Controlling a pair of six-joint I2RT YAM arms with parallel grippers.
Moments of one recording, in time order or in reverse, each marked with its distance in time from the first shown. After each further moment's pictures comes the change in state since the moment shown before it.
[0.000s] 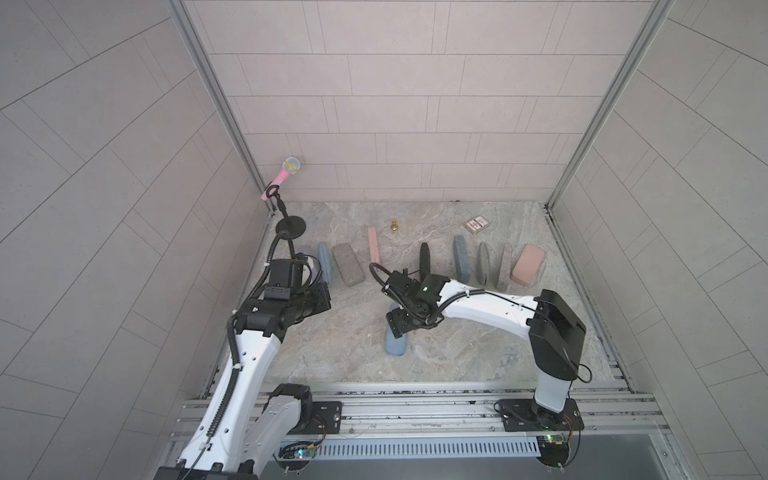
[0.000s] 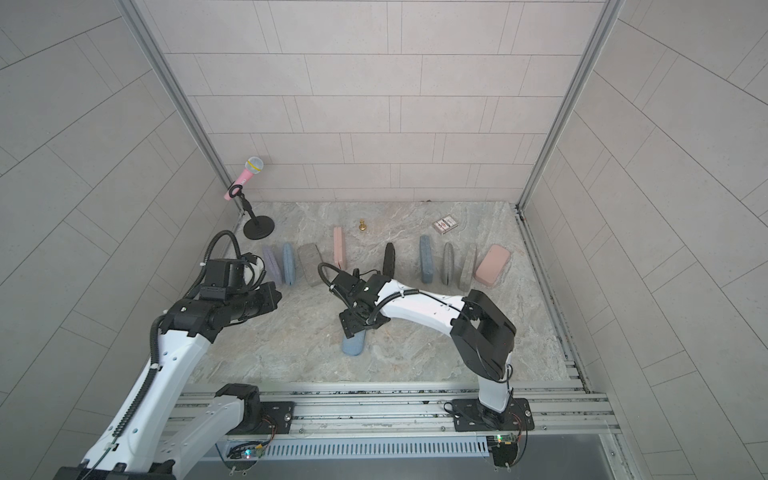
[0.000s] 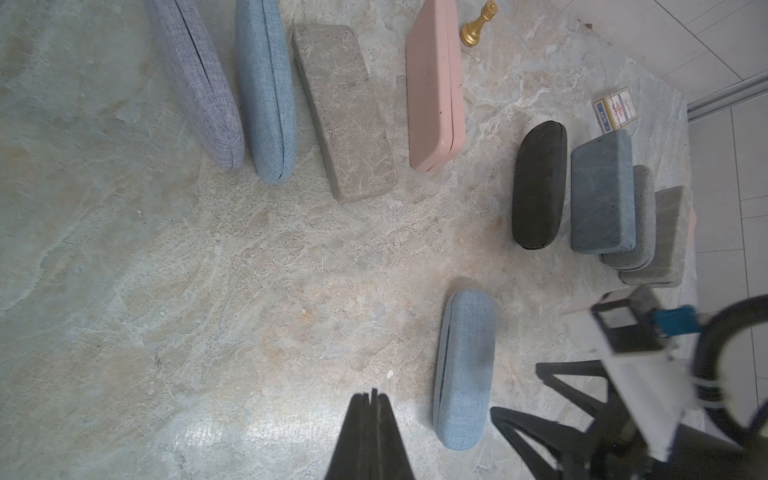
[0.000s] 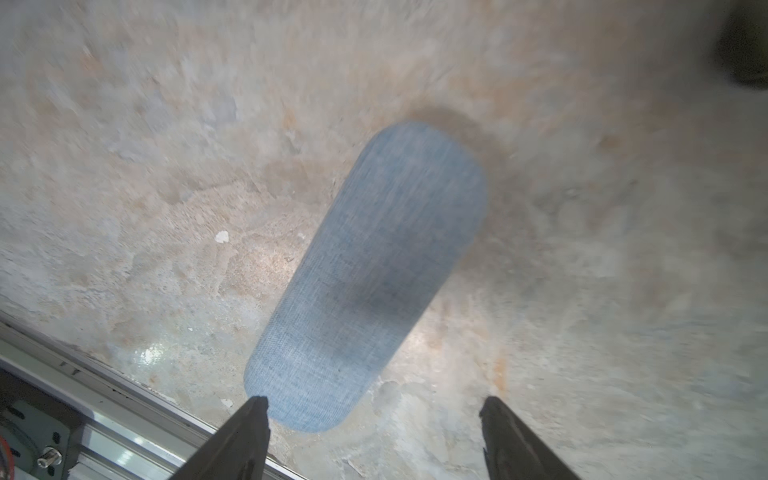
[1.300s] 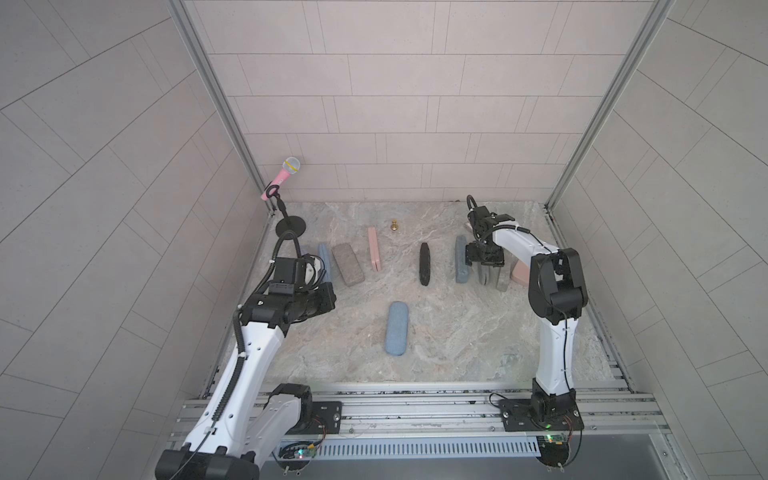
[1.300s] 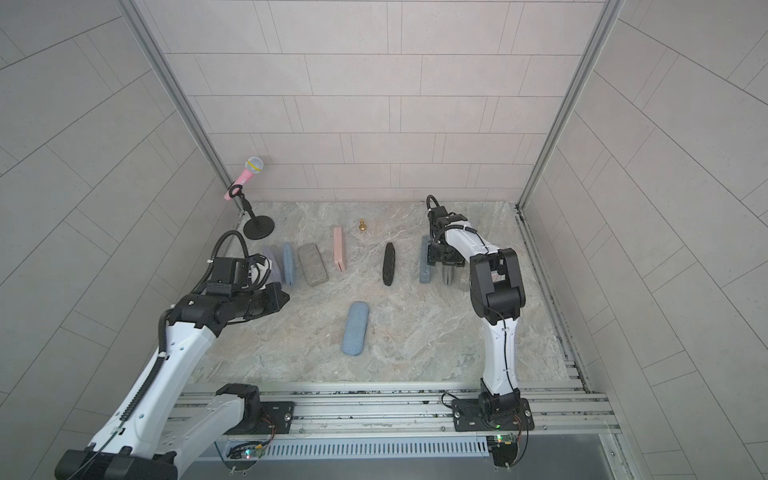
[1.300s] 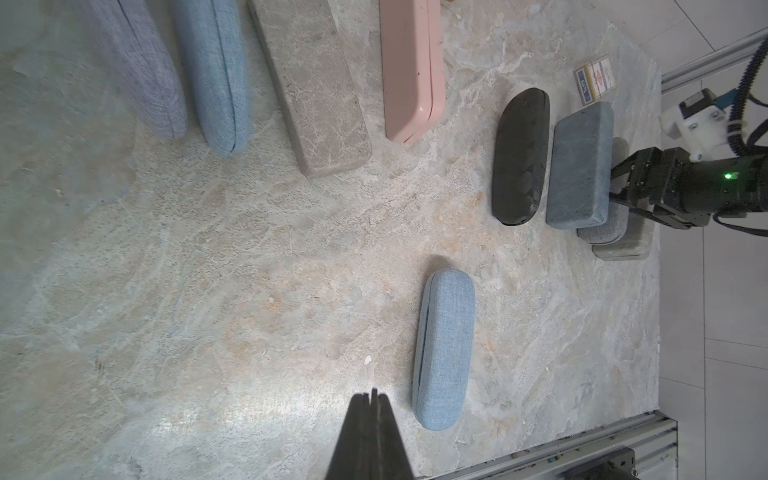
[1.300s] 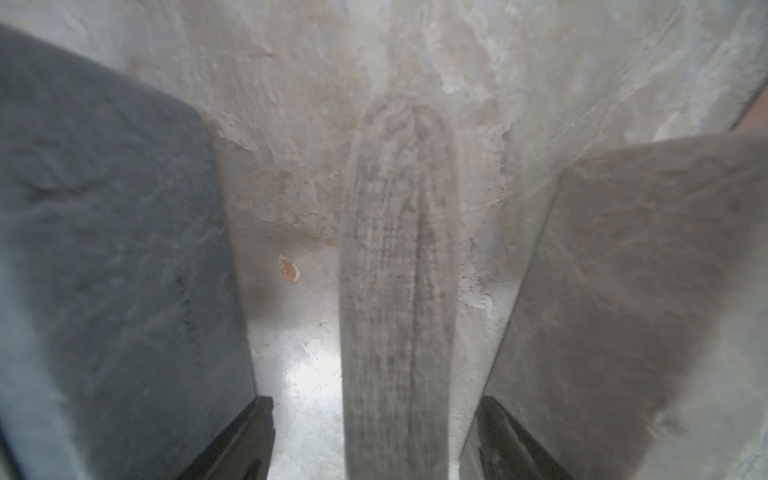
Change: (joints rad) left arm 0.000 0.058 -0.017 0.022 0.121 0.002; right arm -0.756 0.327 0.282 -0.094 0.143 -0.217
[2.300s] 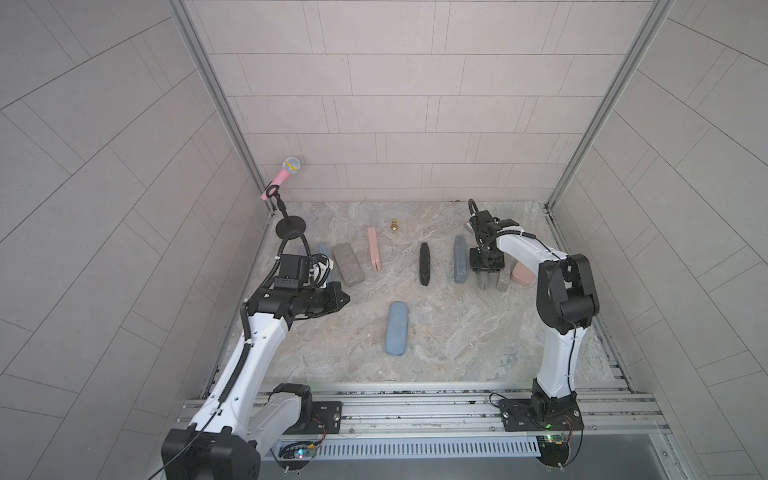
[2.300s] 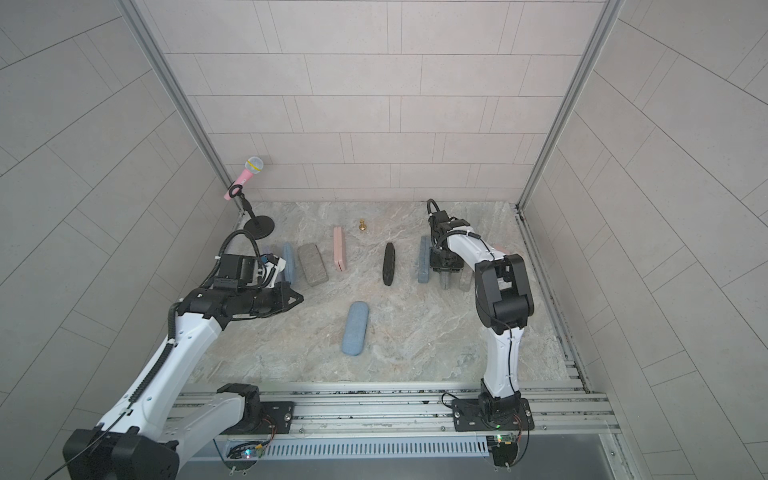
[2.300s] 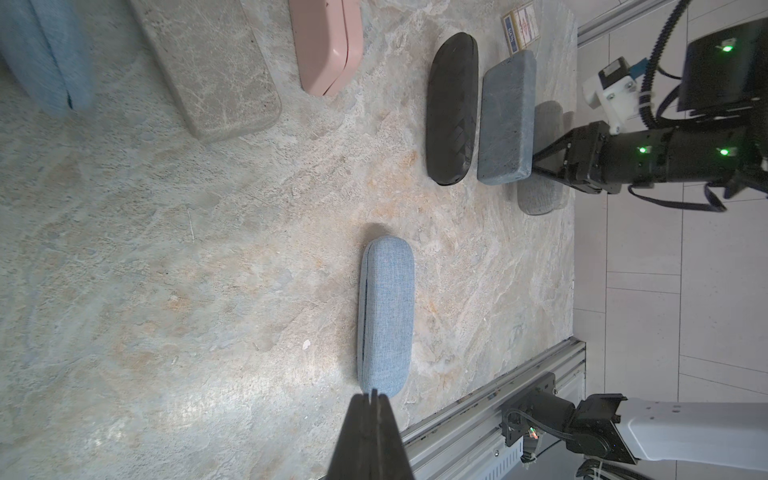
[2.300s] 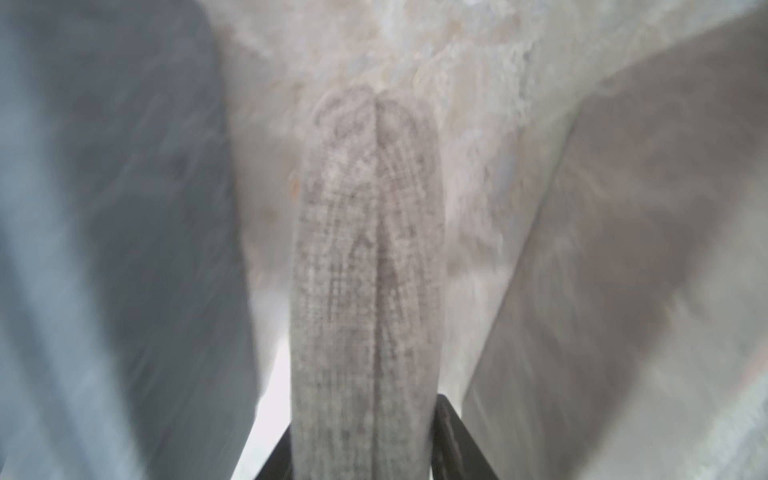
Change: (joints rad) left arm -0.007 0.059 -0.009 0.036 0.204 0.019; right arm 0.045 -0.192 -0.181 0.016 -0.026 -0.003
